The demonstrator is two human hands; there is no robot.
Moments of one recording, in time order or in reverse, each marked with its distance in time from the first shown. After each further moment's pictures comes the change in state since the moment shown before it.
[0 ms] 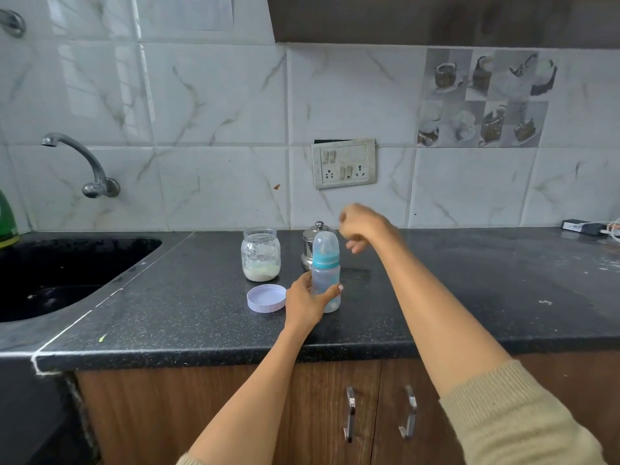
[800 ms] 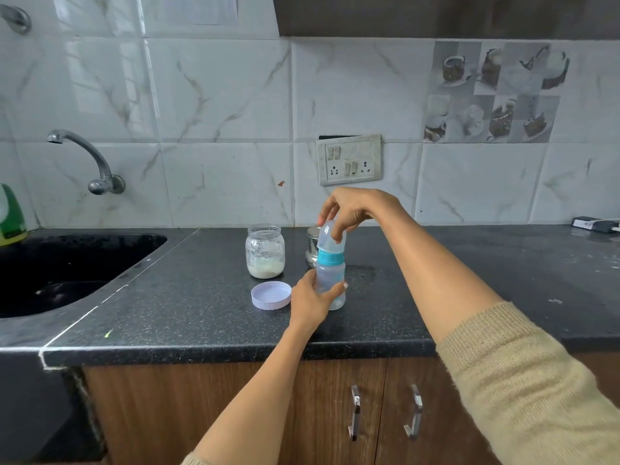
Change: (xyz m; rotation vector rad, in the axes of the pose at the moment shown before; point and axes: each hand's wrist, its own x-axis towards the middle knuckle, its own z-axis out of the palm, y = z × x) left_hand -0.002 0.002 0.000 0.020 -0.019 0.012; right_hand 0.017 -0.019 -0.022 -0.069 -0.230 -0.248
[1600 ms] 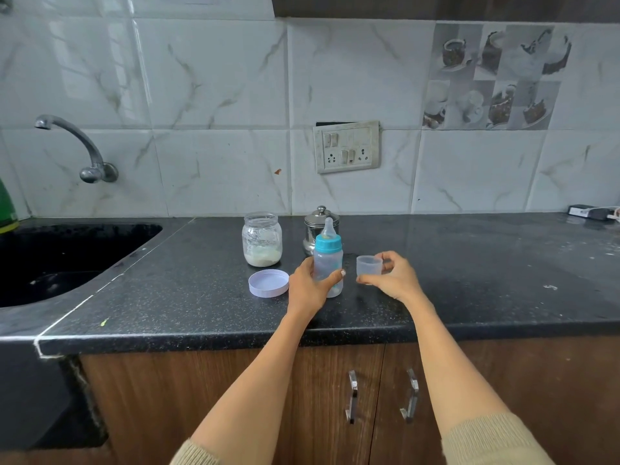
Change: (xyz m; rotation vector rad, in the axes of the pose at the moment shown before) left_hand -0.002 0.001 -0.001 0.009 0.001 -0.010; right_hand -0.026 0.132 0.135 0.584 0.539 0.301
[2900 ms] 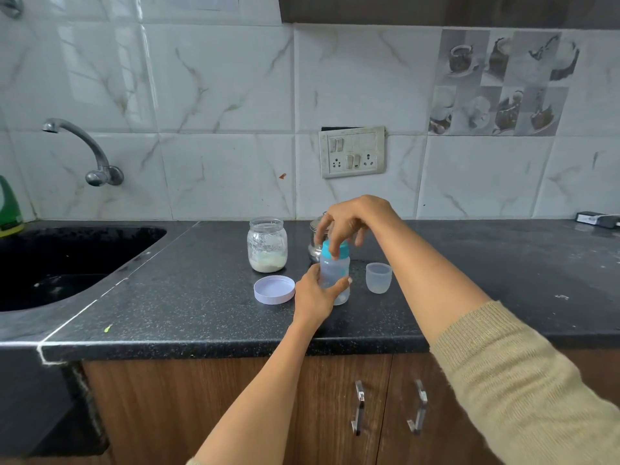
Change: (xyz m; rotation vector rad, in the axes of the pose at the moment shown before) left_hand 0.007 -0.008 0.002 -0.012 0.005 0.025; right_hand 0.012 -0.182 0.002 -0.872 -0.677 -0.189
